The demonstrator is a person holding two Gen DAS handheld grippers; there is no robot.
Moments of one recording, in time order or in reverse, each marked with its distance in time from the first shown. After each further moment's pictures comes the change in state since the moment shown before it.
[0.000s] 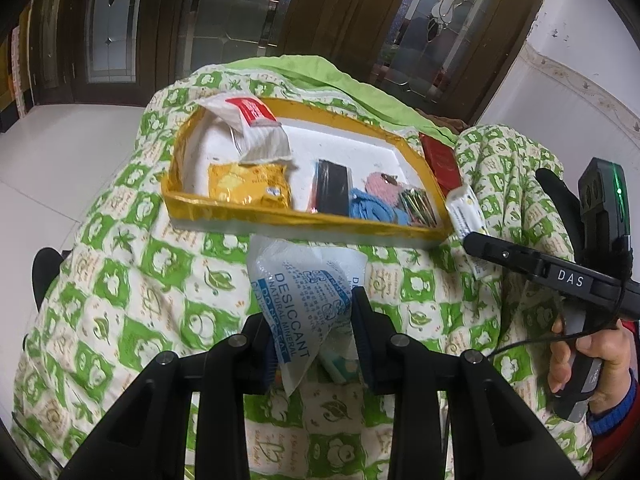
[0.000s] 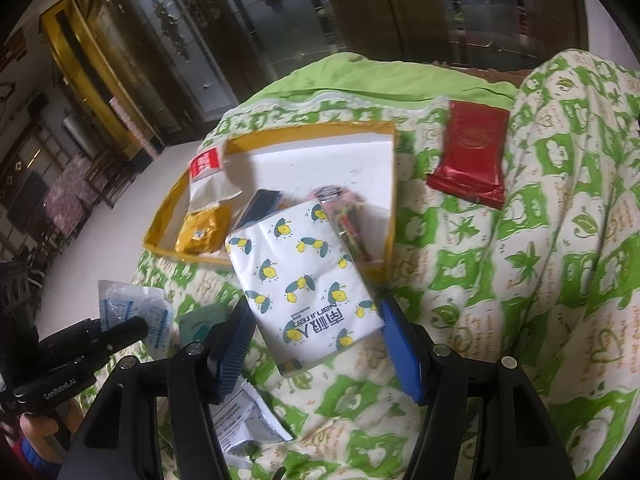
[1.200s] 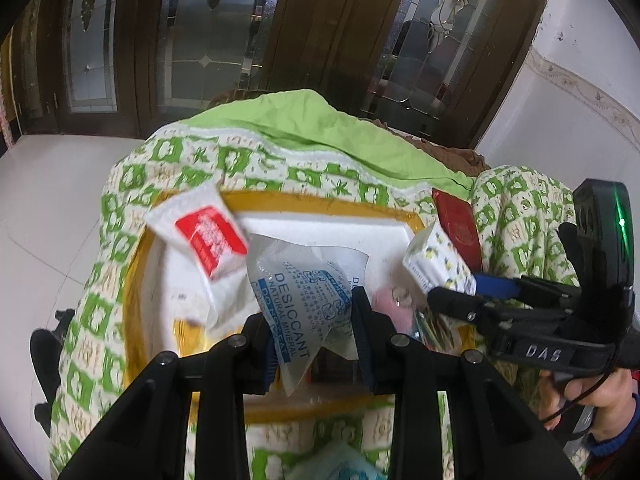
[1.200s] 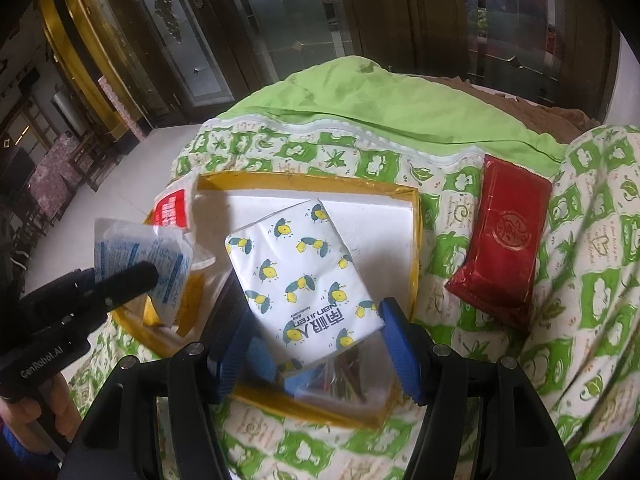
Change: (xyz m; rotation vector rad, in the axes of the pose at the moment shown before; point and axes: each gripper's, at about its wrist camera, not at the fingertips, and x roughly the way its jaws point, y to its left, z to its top) left arm 0.063 -0.013 0.126 0.057 -0.023 -0.001; right arm 0.062 0.007 0.099 -0.065 0.070 -0.058
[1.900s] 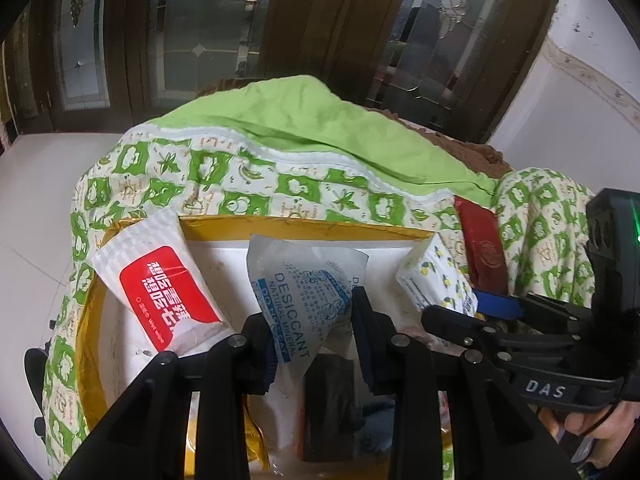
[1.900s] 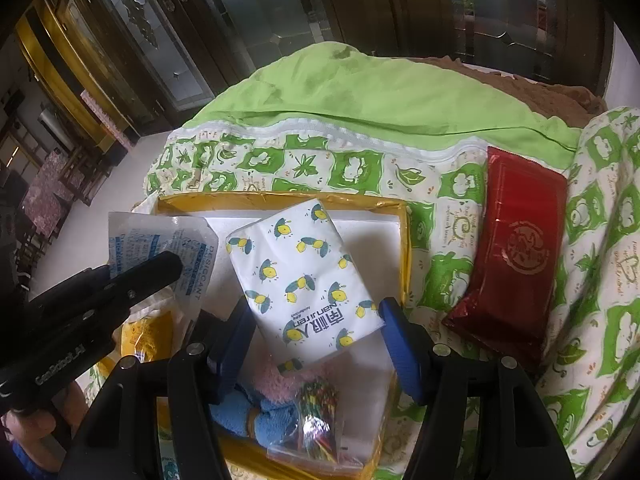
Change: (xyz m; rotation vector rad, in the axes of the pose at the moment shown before) left arm 0.063 -0.003 0.031 -0.009 0.051 0.025; right arm 0.036 -0.024 0.026 0.074 0.037 0.008
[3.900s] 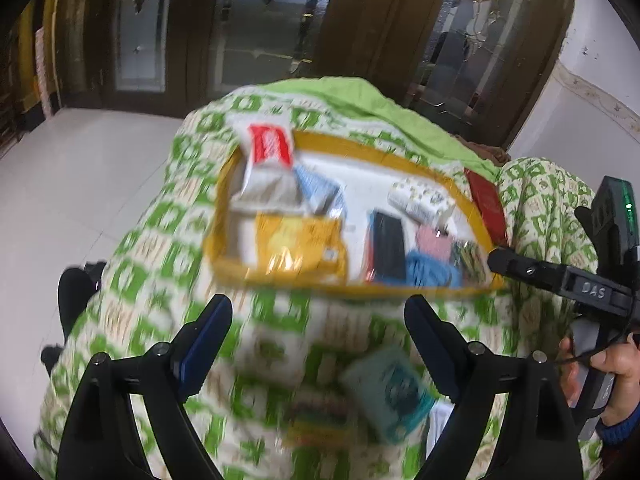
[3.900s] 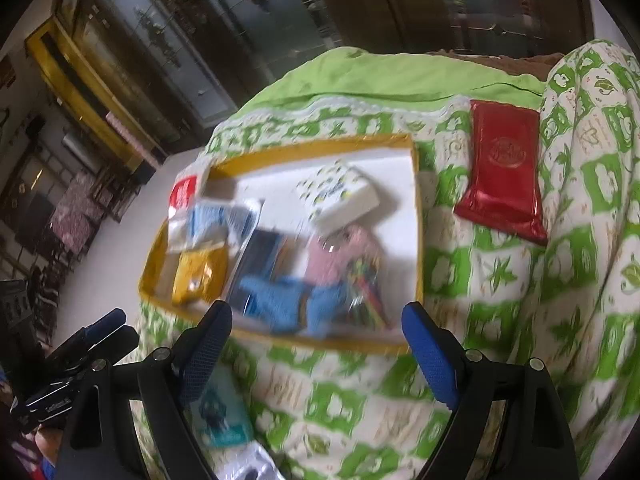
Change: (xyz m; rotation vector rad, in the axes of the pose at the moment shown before) left arm -0.108 0.042 -0.129 -0.102 -0.070 0.082; right arm -0.052 0.011 -0.088 0.038 -0.069 0.112
